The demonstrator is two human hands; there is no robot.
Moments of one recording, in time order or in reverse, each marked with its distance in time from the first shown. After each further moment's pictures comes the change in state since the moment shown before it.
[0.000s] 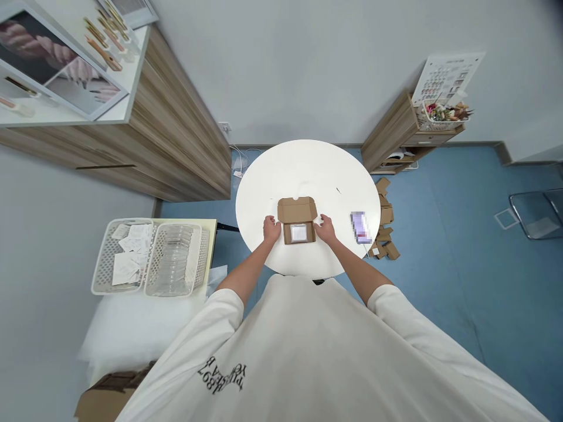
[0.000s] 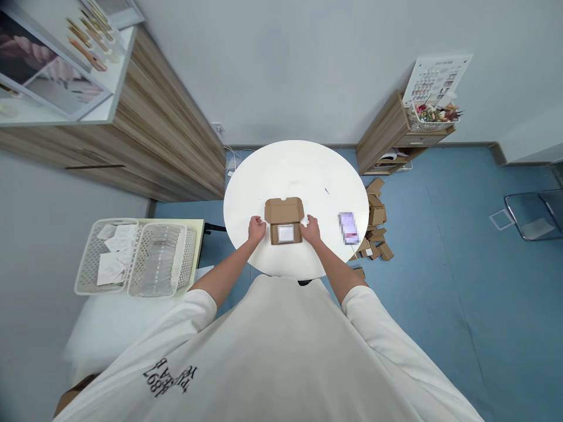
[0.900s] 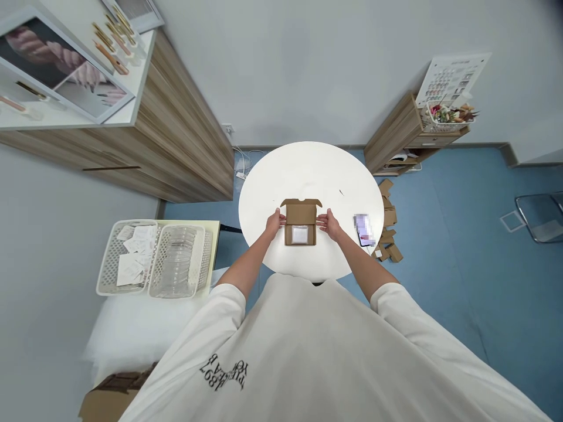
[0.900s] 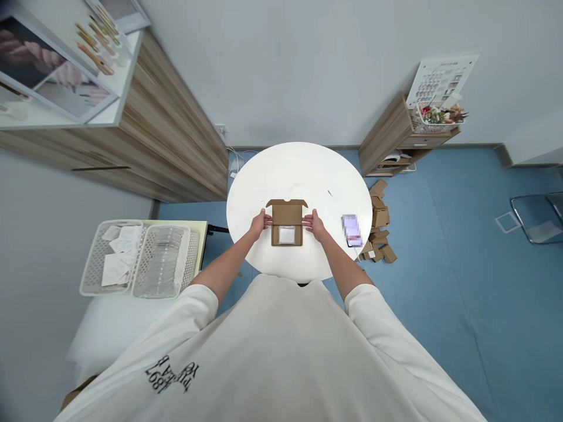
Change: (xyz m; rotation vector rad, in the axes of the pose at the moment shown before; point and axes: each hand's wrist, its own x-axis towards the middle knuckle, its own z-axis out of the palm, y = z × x) left_hand 0.033 0.012 -0.016 -0.653 -0.250 -0.132; right_hand 0.024 -0.013 -0.028 0.984 -0.229 0.288
